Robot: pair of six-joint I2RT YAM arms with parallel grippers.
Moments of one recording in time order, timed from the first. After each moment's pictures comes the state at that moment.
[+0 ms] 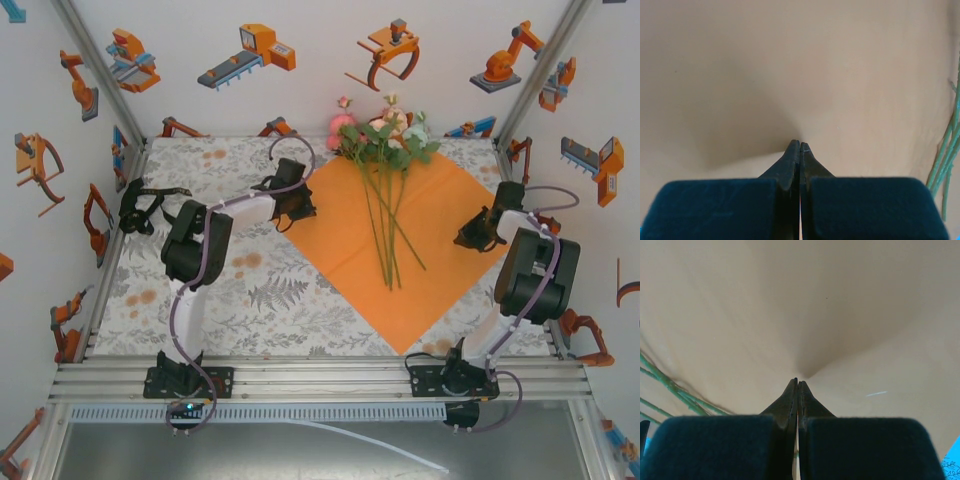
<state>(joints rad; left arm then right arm) -0.56 2.17 1.51 -0.15 0.02 -0.73 -0.31 1.76 1.04 -0.39 -0.22 0.59</state>
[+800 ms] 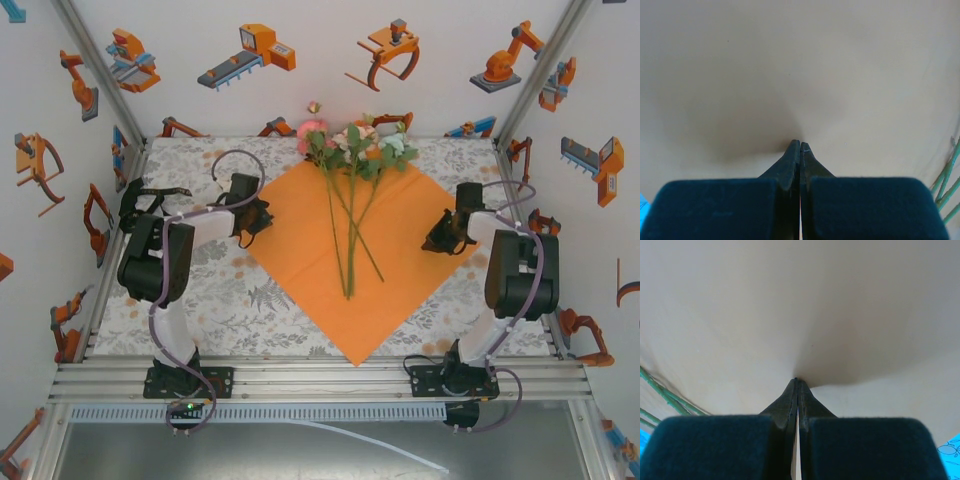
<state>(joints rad) -0.39 1.90 1.10 -0.04 -0.10 -0.83 -0.08 1.75 0.98 -0.38 -0.22 0.61</state>
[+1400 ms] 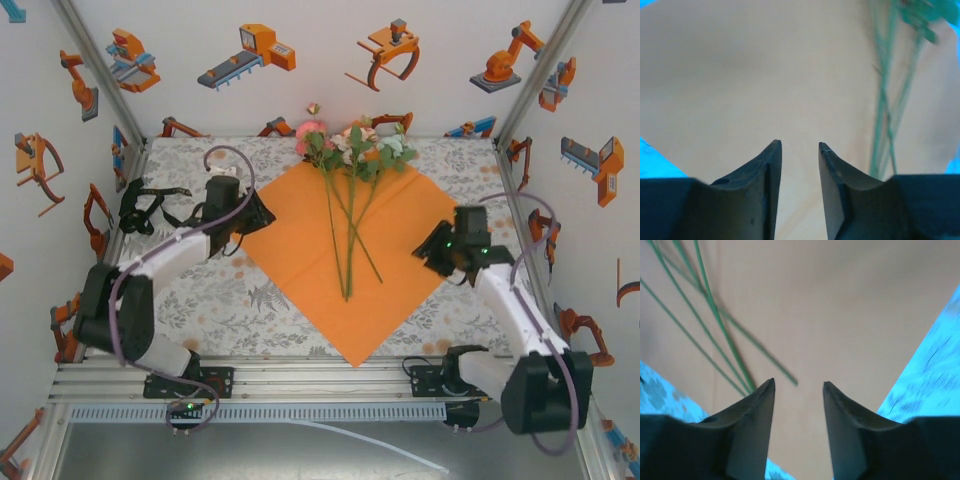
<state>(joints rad) -0.42 1.46 0.87 0.00 0.10 -0.58 0.14 1.06 0.72 -0.59 -0.14 0.76</state>
